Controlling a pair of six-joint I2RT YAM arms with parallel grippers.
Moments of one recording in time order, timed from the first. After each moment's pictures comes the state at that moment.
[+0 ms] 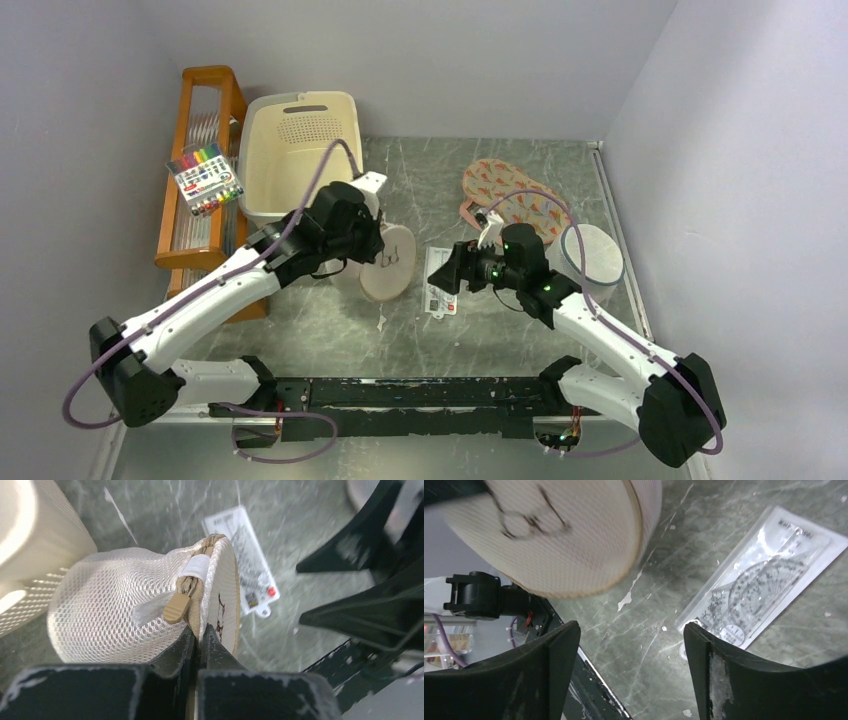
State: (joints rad) left arm -0.80 1.20 1.17 -0.57 -0.11 -0.36; right arm 0.55 1.01 0.56 -0.03 -0.43 0.49
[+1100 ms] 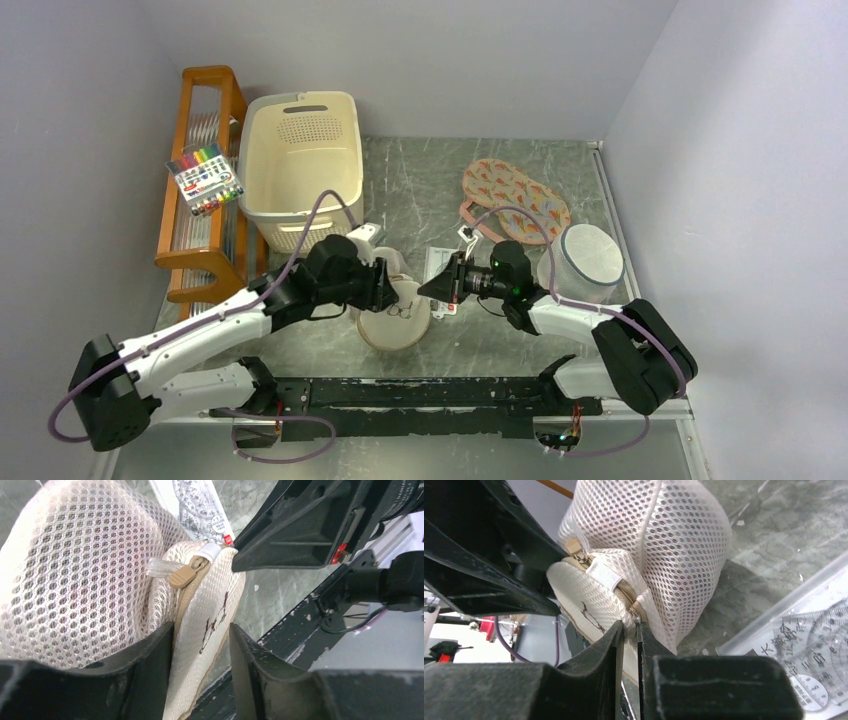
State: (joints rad) left arm -0.88 1.08 0.77 -0.33 0.08 -0.51; right arm 0.56 1.31 0.36 0.65 -0.67 0.68
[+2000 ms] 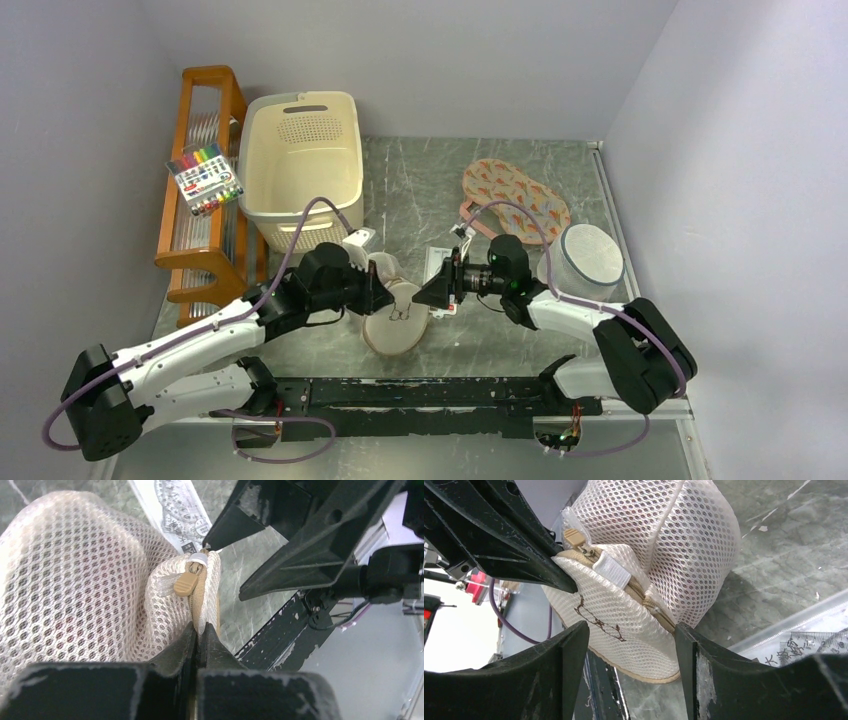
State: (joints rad) left arm -0.88 0.98 0.64 -0.21 0.09 -0.58; right arm 0.56 1.31 0.40 0.60 -0.78 0.56
